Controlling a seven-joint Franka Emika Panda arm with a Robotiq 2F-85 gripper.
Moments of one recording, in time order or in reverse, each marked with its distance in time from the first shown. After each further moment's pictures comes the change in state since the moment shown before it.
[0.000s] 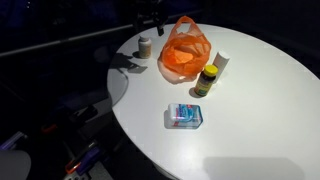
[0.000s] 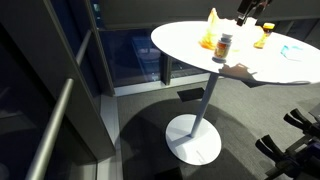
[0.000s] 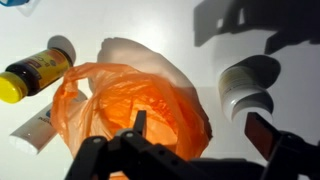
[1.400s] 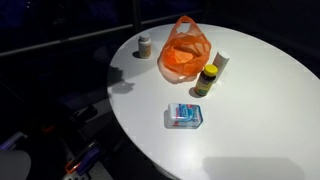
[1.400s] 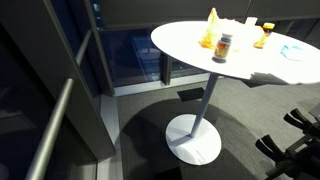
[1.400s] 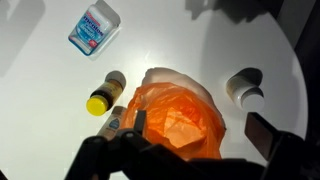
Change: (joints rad) arm -0.079 -0.143 -0.071 0.255 0.182 -0.544 -0.201
